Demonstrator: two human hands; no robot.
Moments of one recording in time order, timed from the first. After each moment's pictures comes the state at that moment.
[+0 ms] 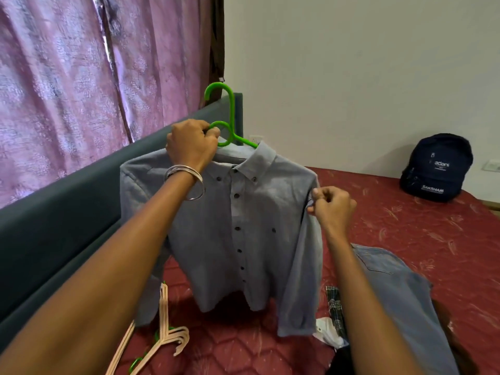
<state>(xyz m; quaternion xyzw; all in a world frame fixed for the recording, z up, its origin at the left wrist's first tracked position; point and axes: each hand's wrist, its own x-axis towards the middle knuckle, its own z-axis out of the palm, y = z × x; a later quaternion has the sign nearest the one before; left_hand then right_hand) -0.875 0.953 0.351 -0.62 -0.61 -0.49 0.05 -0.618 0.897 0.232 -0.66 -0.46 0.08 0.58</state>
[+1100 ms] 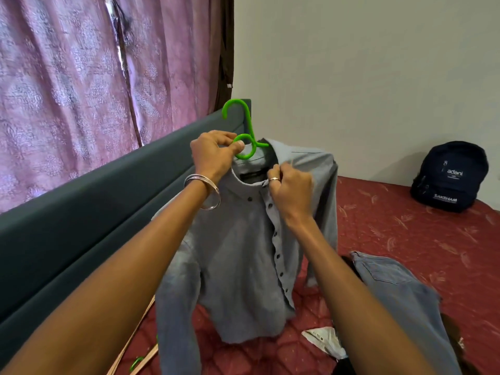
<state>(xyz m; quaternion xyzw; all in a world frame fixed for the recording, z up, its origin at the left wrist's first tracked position) -0.845 0.949 0.341 -0.62 -0.50 -0.59 -0.14 -0.694 0.916 0.283 -0.57 -0.61 -0.16 0.52</state>
